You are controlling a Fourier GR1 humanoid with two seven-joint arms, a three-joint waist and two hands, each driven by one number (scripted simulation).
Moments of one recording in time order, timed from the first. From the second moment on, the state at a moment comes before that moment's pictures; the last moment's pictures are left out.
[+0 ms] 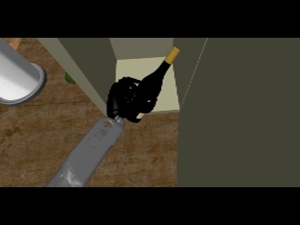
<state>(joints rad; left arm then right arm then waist) -0.69 0.01 -0.31 -0.66 -0.04 0.68 -0.02 0.40 -0.17 0.06 -2.37 -0.36 0.37 0.14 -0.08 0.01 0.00</state>
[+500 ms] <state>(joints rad) -0.86 0.00 -0.18 -0.42 0.08 0.67 -0.19 0.42 -0.17 0.06 -2.37 -0.37 0.39 0.13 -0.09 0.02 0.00</state>
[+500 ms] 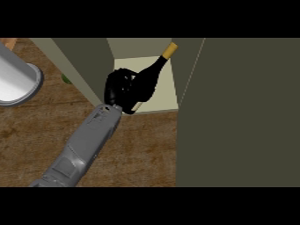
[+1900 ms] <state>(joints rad) -1.10 0.02 -0.34 -0.15 -0.01 0.83 -0.09 0.38 -0.20 0.06 -2.35 -0.42 0.43 0.13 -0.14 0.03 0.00</state>
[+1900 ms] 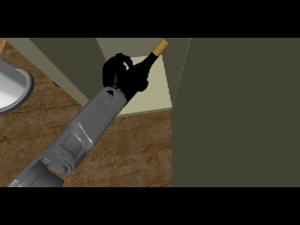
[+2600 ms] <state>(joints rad) -1.14 0.01 -0.44 -0.08 -0.08 0.92 0.04 0.39 -0.21 0.05 -2.35 -0.43 0.46 0.11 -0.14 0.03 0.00</state>
